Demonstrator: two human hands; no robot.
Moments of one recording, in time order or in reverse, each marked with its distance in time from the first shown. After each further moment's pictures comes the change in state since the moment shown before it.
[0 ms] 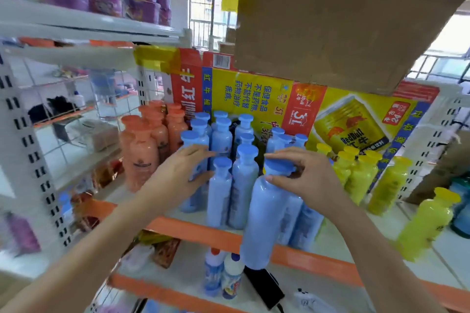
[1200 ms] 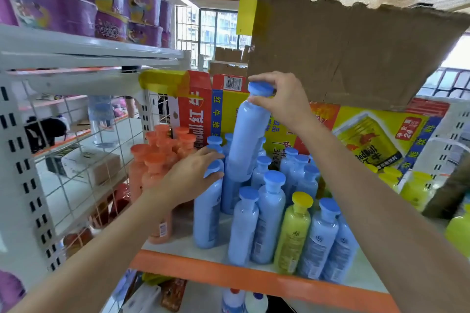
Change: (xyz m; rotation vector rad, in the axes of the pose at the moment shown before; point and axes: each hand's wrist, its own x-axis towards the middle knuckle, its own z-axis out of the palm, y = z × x) left_hand 0.061 -0.067 -0.018 0.057 -0.086 0.027; right_hand 0.183 -0.054 0.027 -0.220 0.245 -0.131
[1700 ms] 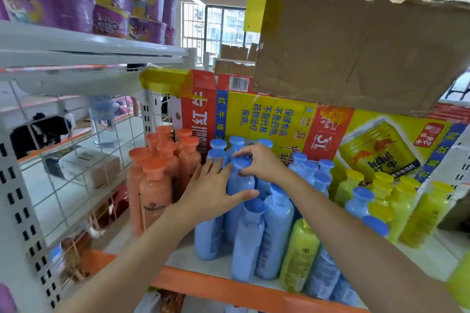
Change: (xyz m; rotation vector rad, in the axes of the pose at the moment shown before) left_hand 0.013 0.015 0.030 0.047 -0.183 -0.177; right_hand -0.039 0.063 0.095 -0.005 -0.523 0.208
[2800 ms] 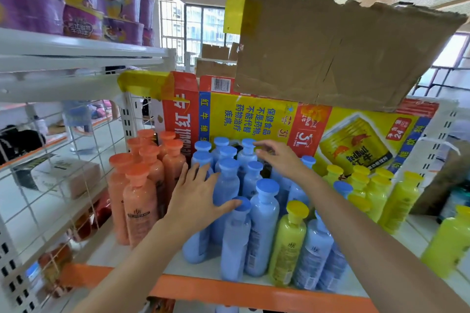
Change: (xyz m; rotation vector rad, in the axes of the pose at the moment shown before) left_hand 0.001 -0.007 0.020 0.198 0.257 0.090; right_hand -0.022 0.047 -0.035 0.158 0.136 0.120
